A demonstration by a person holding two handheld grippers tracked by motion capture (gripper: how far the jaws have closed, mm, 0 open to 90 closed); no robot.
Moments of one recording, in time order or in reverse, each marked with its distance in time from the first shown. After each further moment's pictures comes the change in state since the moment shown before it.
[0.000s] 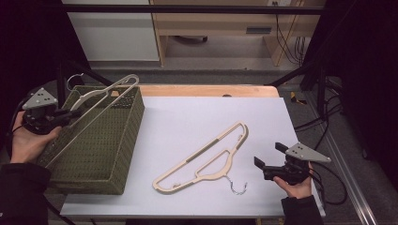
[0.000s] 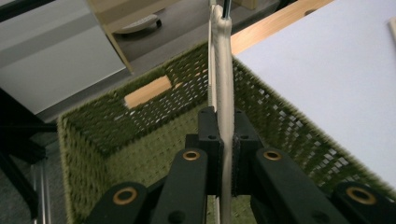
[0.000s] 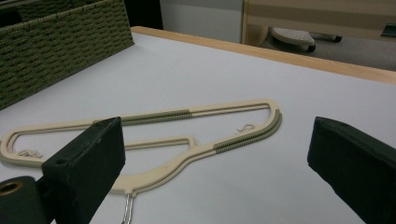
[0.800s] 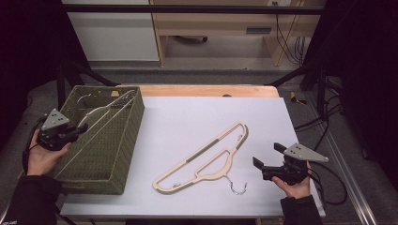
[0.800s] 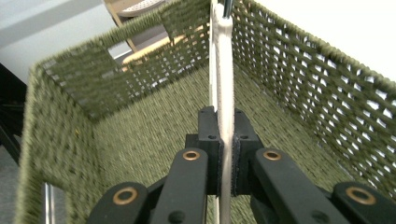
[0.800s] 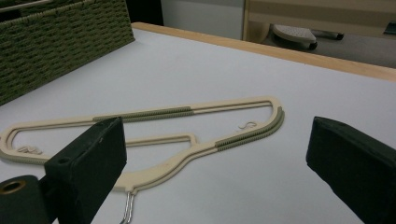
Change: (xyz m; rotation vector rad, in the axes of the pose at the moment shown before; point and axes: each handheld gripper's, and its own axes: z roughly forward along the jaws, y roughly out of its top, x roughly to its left) left arm -0.013 -0.065 0.034 0.036 0.045 -0.017; right arm 0.002 -0.001 0.003 0.015 0.003 -0.002
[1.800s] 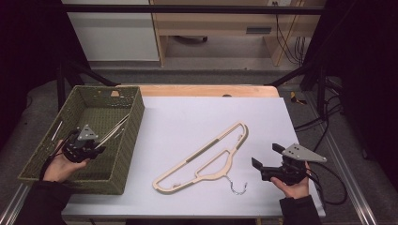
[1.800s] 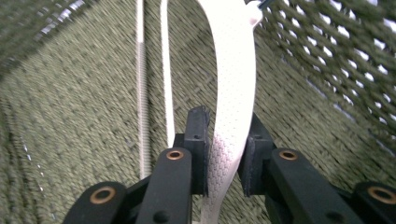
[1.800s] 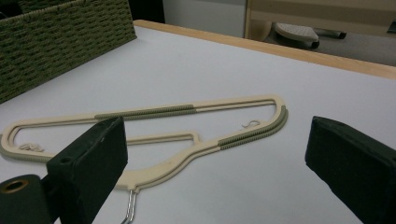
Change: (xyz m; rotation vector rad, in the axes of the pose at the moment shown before) left arm -0.042 -0.018 0.042 0.316 -0.124 0.134; right arm 0.002 -0.001 0.002 0.006 0.007 -0.008
